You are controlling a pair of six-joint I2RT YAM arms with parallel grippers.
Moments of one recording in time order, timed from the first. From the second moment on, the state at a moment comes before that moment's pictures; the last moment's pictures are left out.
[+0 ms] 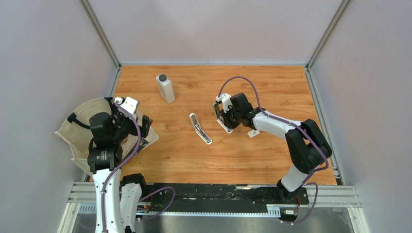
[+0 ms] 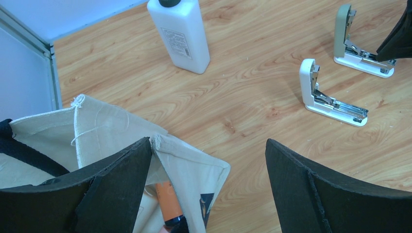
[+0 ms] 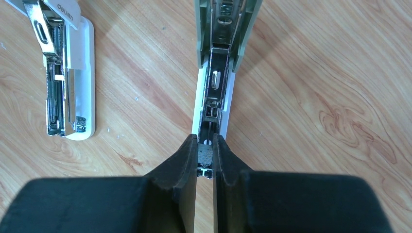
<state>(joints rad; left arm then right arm) 0.21 0.60 0.81 -0.58 0.55 0.33 0.57 1.66 1.00 -0.18 -0.18 -0.14</state>
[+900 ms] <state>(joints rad) 0.21 0.60 0.81 -0.58 0.55 0.33 0.55 1.63 0.98 -0.17 -0.21 -0.19</state>
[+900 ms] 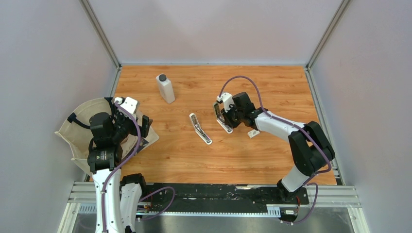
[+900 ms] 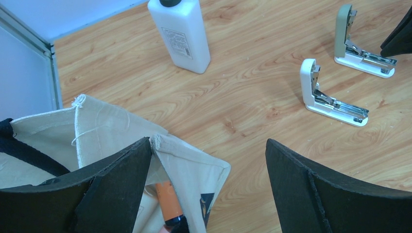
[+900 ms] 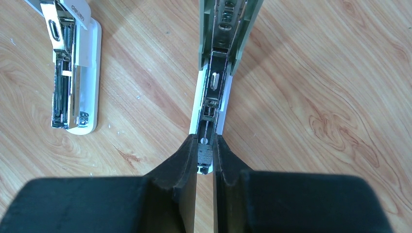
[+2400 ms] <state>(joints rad) 0.21 0.60 0.81 -0.58 0.55 0.33 0.55 1.66 0.99 -0.20 -0.21 -0.19</state>
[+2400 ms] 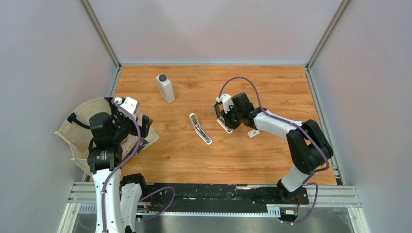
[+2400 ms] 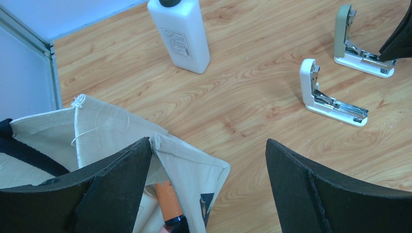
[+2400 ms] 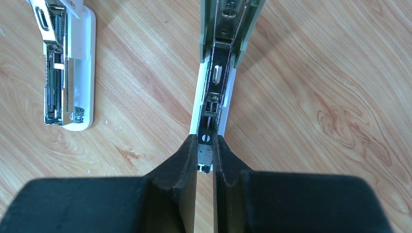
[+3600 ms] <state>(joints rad) 0.21 0.60 0.81 -0.58 0.55 0.33 0.55 1.65 0.99 -0.19 -0.21 -0.19</state>
